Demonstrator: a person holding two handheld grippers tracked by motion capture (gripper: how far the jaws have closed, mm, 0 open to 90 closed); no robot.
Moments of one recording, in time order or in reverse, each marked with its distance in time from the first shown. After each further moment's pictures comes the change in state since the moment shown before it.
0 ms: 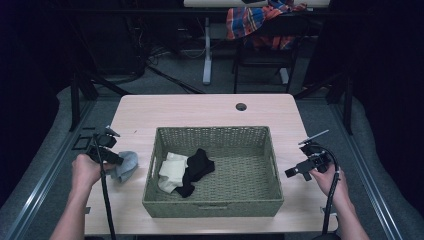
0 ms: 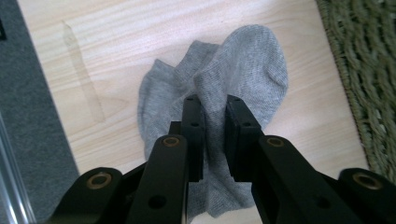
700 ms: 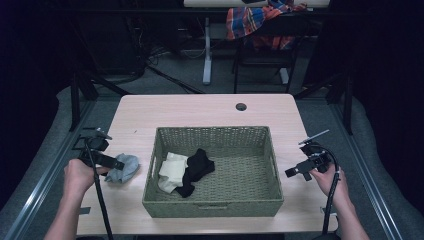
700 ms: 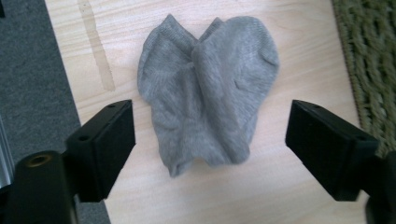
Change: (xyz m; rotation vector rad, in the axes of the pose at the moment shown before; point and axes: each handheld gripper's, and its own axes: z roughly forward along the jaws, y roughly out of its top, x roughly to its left) left arm 0.004 -0.022 -0.027 -0.016 -0.004 -0.053; right arm 0.000 0.000 -0.001 -0.002 -0.003 -0.007
